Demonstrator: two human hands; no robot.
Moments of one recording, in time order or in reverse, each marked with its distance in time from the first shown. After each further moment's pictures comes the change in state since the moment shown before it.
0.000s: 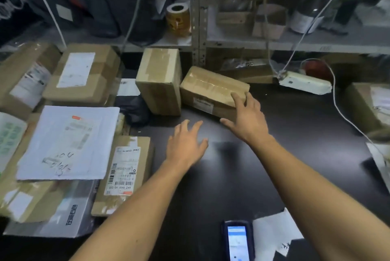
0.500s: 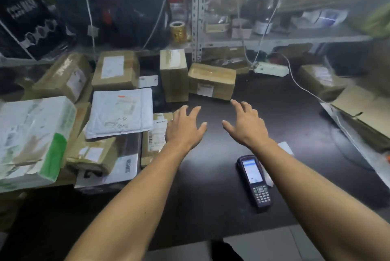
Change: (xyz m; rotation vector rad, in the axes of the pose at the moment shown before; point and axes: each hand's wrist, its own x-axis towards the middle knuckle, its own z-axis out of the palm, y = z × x) left_hand -0.158 -0.067 -0.061 -0.021 0.144 0.193; right_hand -0.226 -0.095 -0.004 0.011 0.121 0.149
